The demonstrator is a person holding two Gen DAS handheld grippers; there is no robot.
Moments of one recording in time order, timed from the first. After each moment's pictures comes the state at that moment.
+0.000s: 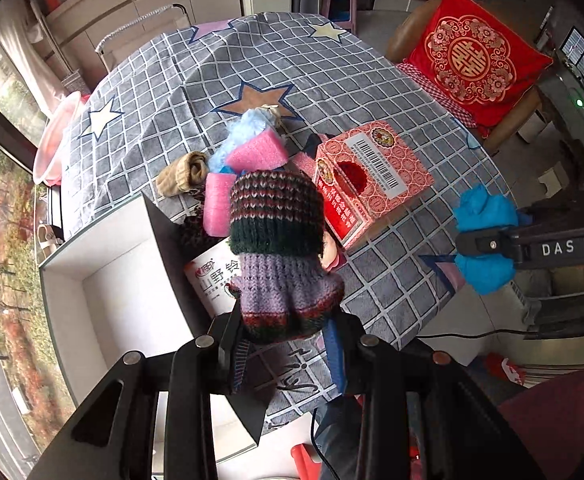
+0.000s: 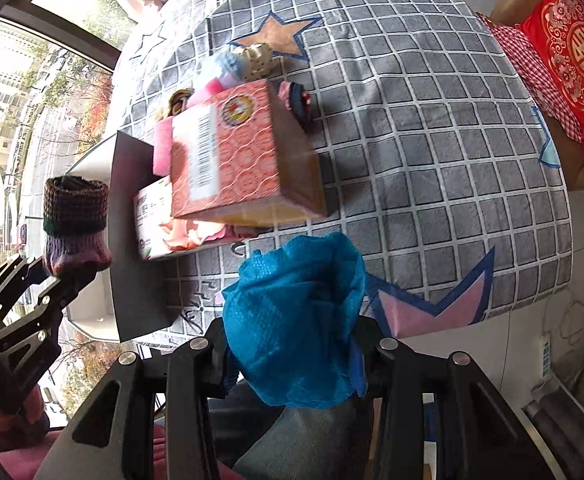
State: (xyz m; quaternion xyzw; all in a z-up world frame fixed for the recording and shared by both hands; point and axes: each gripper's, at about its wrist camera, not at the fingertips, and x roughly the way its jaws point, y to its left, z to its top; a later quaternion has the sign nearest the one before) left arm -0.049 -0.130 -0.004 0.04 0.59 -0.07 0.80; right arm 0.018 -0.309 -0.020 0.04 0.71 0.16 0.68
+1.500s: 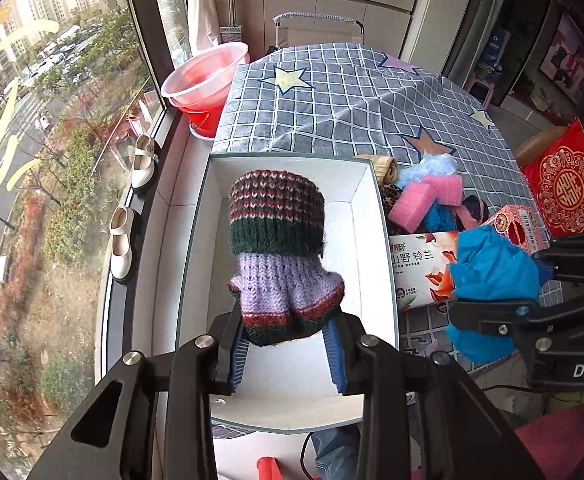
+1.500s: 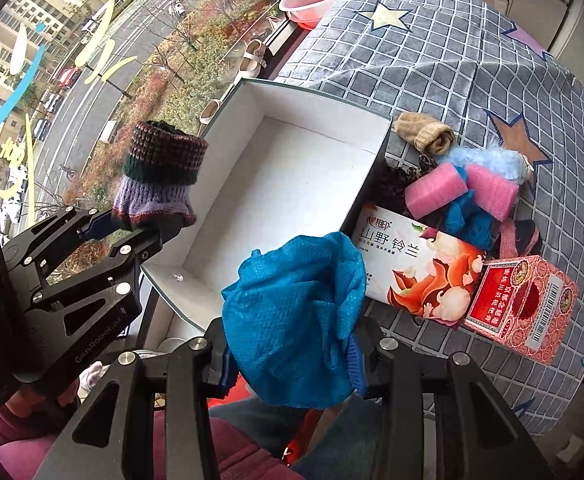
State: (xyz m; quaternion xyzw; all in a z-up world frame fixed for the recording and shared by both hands) left arm -0.134 0.043 0.003 -0.10 0.53 0.14 0.83; right arm -0.023 -0.063 0.019 -0.16 0.65 0.37 0.65
